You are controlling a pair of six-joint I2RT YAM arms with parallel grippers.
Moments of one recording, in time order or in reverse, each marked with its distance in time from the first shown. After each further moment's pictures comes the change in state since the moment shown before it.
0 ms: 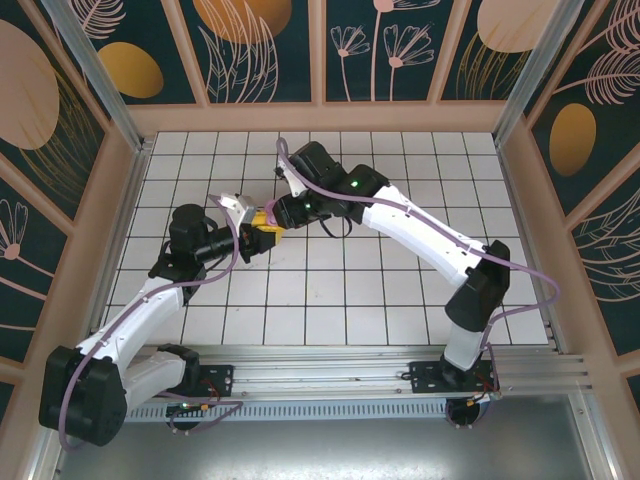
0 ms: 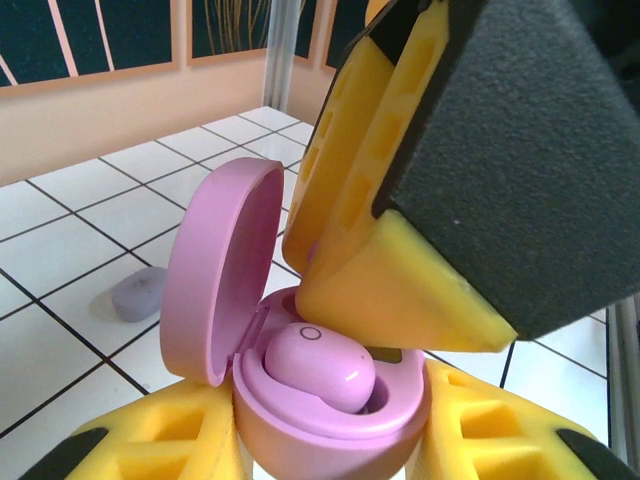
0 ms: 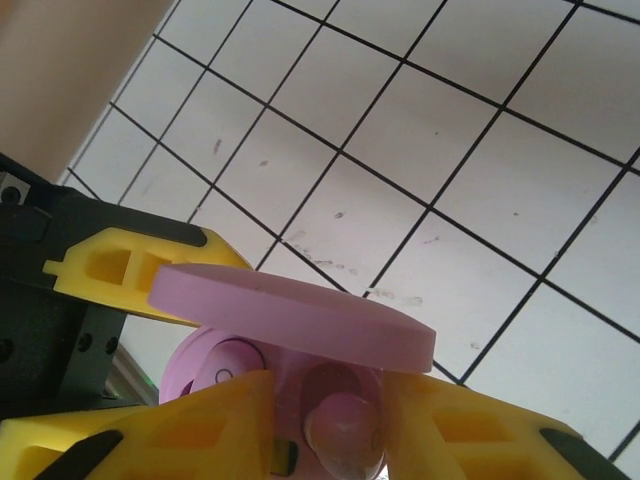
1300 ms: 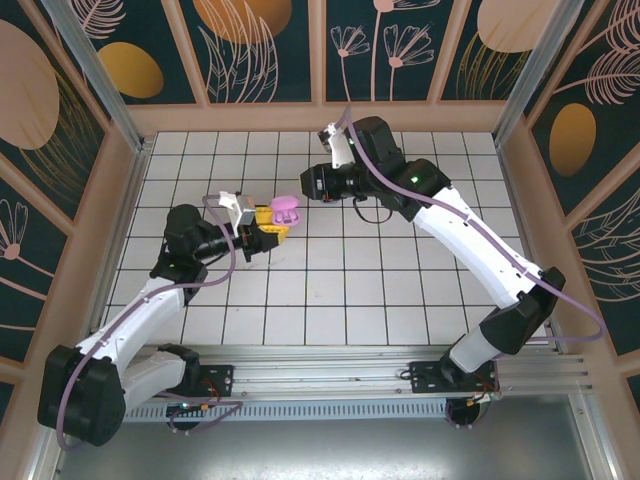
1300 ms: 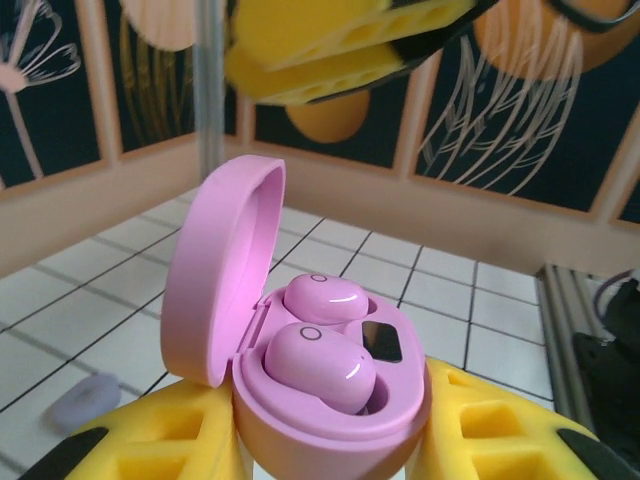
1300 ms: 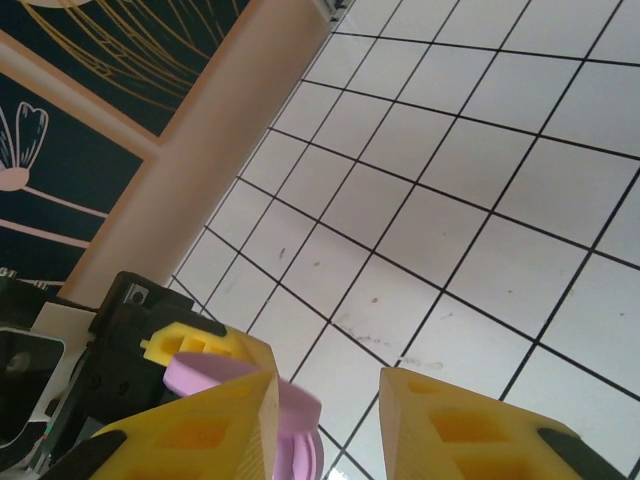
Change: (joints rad) left arm -0.026 0.009 0.000 0.232 0.161 -0.056; right arm -0.140 -0.223 -0.085 0.129 -0.116 0.069
